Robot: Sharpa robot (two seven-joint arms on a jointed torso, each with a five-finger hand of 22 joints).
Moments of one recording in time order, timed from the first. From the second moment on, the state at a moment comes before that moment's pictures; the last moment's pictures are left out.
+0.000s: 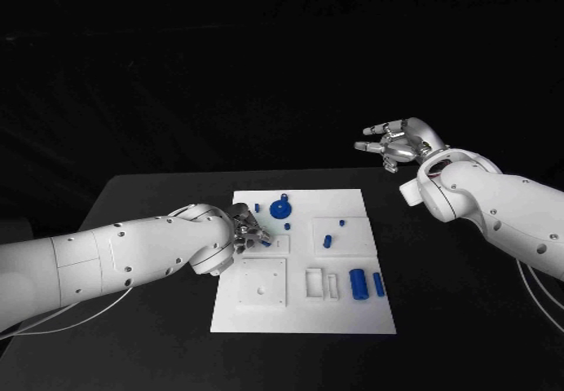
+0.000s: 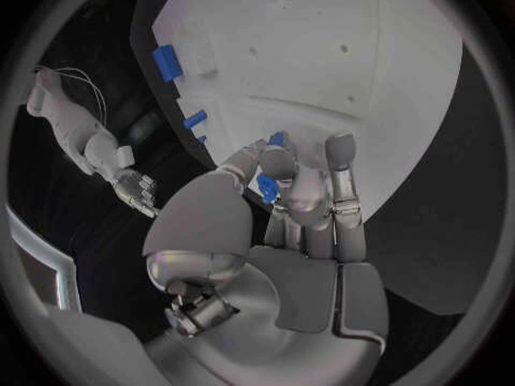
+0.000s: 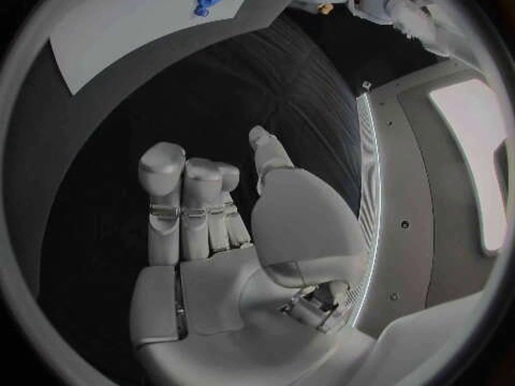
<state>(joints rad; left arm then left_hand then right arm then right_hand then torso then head) 1.34 -0.63 -0.24 1.38 -0.90 -0.30 -0.51 1.10 0.00 0.35 -0.11 0.33 1.11 0.05 0.24 0.82 1.47 -0.09 0.75 0.78 1.44 -0.13 1.20 0.91 0.07 1.29 -0.11 0.59 1.25 1.14 -0.73 0.32 1.23 -0.97 -0.39 0.02 1.26 -0.04 -0.09 -0.05 0.41 0.86 0.13 0.06 0.06 1.21 0.01 1.01 1.08 1.44 -0.07 0.98 0.96 0.10 1.47 -0.08 0.76 1.31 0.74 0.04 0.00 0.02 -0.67</state>
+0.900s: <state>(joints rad) 1.34 -0.62 -0.24 1.37 -0.91 -0.27 -0.52 1.10 0.00 0.35 -0.12 0.33 1.10 0.05 0.25 0.82 1.47 -0.09 0.74 0.76 1.44 -0.13 1.19 0.90 0.07 1.30 -0.10 0.55 1.28 1.14 -0.73 0.32 1.22 -0.97 -0.39 0.02 1.26 -0.04 -0.09 -0.05 0.44 0.86 0.13 0.06 0.06 1.21 0.01 1.01 1.08 1.44 -0.07 0.98 0.96 0.10 1.47 -0.08 0.76 1.31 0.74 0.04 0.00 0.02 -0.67</state>
